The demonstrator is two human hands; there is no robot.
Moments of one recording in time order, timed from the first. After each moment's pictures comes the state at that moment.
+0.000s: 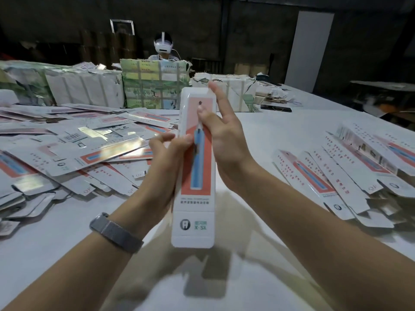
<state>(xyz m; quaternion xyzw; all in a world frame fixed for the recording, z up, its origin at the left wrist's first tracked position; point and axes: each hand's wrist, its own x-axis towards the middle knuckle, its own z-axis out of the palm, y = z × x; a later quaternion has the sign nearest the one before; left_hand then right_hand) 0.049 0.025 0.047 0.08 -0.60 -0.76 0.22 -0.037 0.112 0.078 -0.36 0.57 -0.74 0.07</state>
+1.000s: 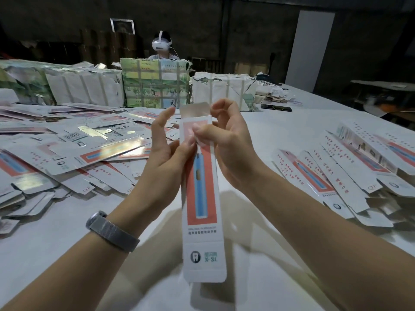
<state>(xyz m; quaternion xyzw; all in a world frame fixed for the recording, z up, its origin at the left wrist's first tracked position) 0.047 0.018 0.039 -0.02 -0.70 -0.66 0.29 -0.053 0.119 0.065 -0.38 0.53 -0.75 0.10</state>
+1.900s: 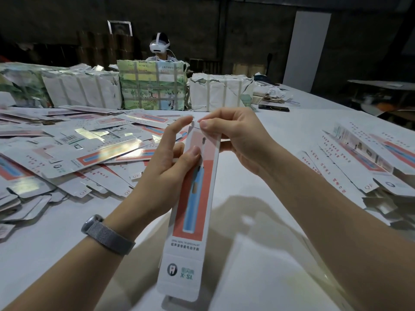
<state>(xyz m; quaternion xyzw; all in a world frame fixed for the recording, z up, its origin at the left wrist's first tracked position) 0.049 0.020 0.038 -0.08 -0.74 -0.61 0.27 -0.066 0.142 0.094 -0.39 0.64 -0.65 0.13</state>
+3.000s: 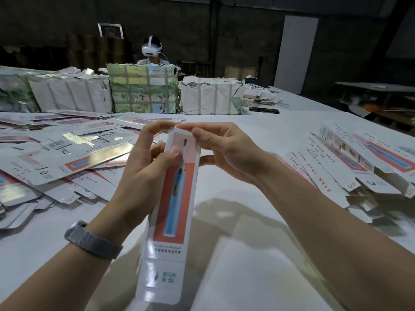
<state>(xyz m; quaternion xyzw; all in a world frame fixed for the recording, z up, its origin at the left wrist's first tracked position) 0.057 0.020 0.044 -0.04 -0.73 -0.61 0.32 -0.076 0.154 0.077 -0.47 0.56 -0.64 0.26</state>
